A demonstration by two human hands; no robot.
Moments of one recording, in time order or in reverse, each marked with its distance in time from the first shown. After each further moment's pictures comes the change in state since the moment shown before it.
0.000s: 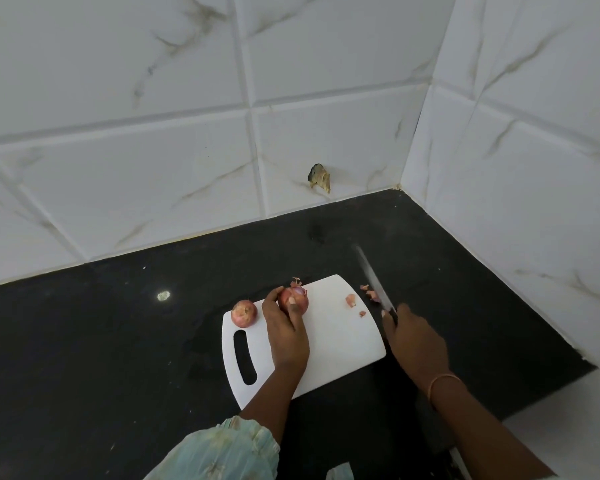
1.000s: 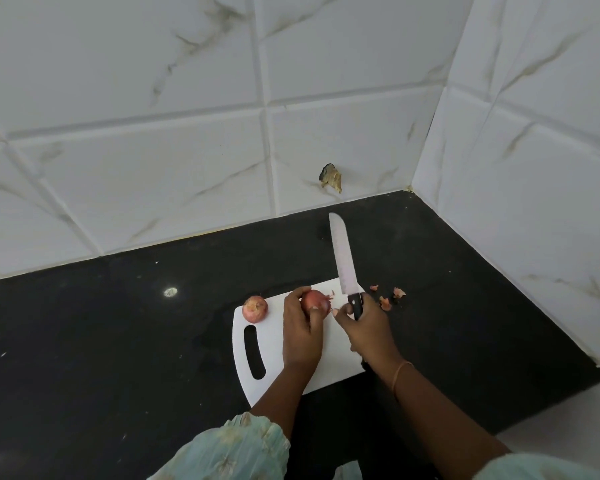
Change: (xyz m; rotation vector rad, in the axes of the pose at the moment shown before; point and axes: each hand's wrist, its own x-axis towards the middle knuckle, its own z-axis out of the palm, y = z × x) left_hand -0.005 -0.001 -0.004 0.050 -0.187 0.085; right_hand -0.004 -0.077 0.026 0.747 -0.126 0.041
